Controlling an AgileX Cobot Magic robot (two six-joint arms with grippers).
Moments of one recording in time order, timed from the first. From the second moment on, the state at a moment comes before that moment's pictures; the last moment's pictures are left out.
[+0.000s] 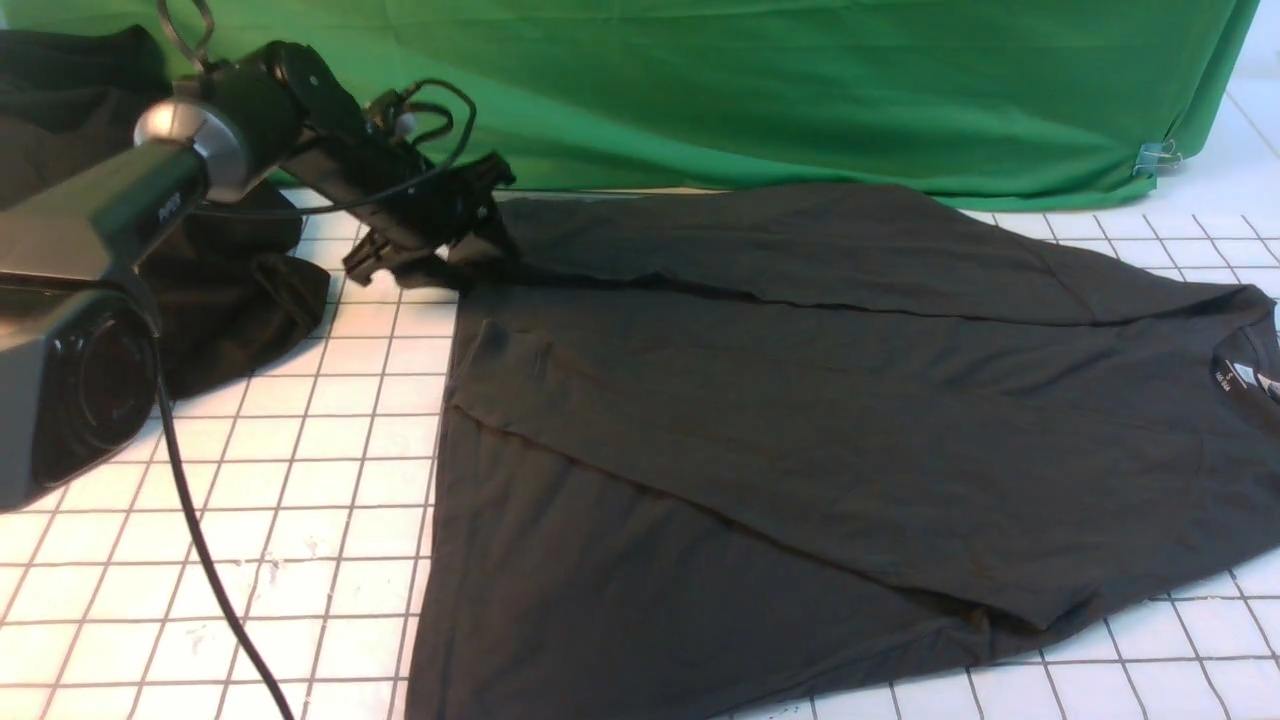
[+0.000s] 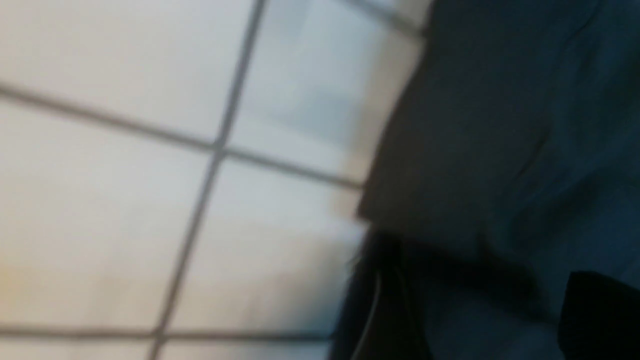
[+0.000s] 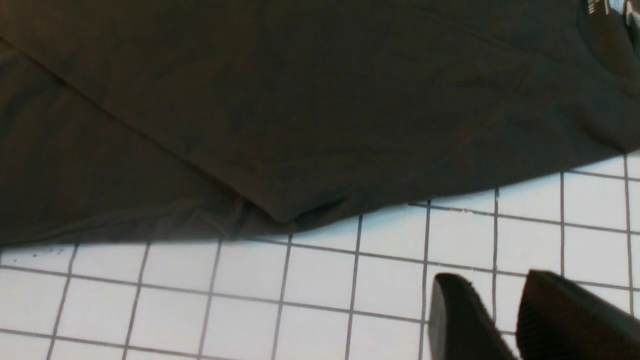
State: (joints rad) right arm 0.07 0.84 -0.78 0.08 0.88 -0.07; left arm -0.08 2.48 -2.21 -0.50 0.85 -0.27
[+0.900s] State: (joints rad) right arm 0.07 0.84 -0.78 0.08 0.86 -0.06; left arm -0.05 2.49 -2.45 -0.40 1.11 -0.37
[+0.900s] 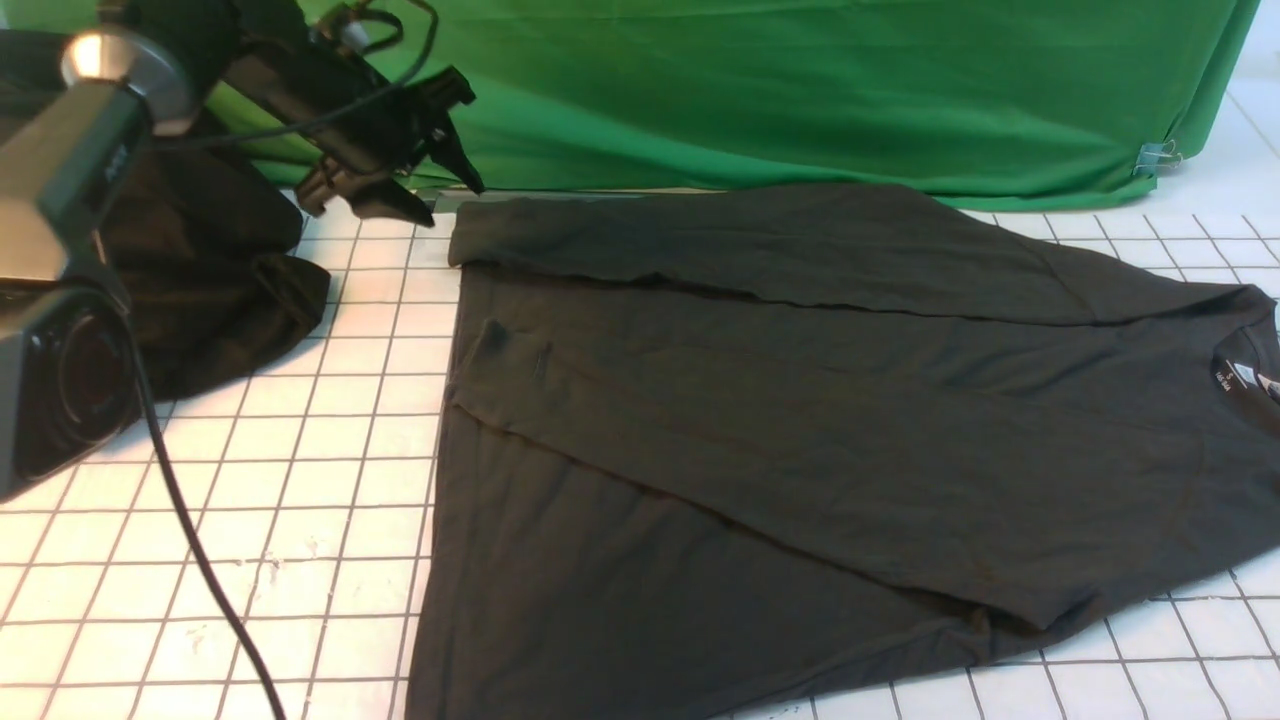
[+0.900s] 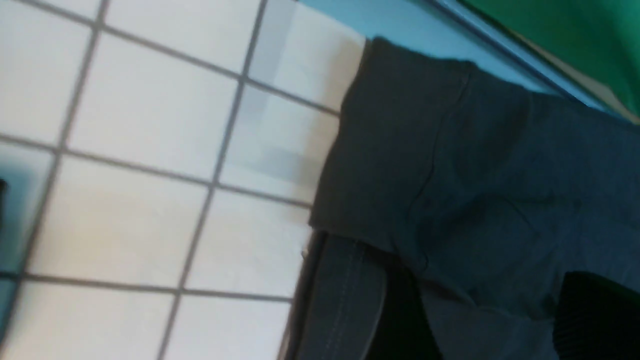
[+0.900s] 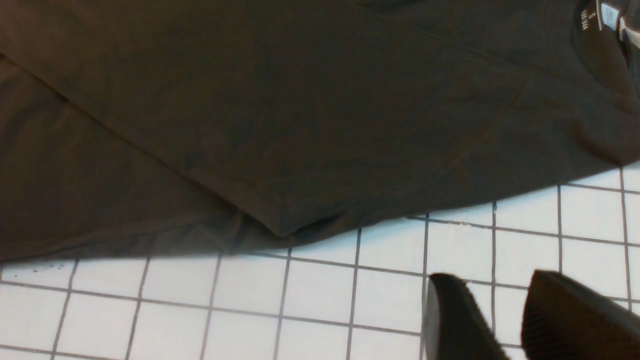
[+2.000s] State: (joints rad) right arm 0.07 0.84 -0.78 0.08 0.85 -0.05; left arm -0.10 2.61 -2.45 -0.49 0.94 -0.67
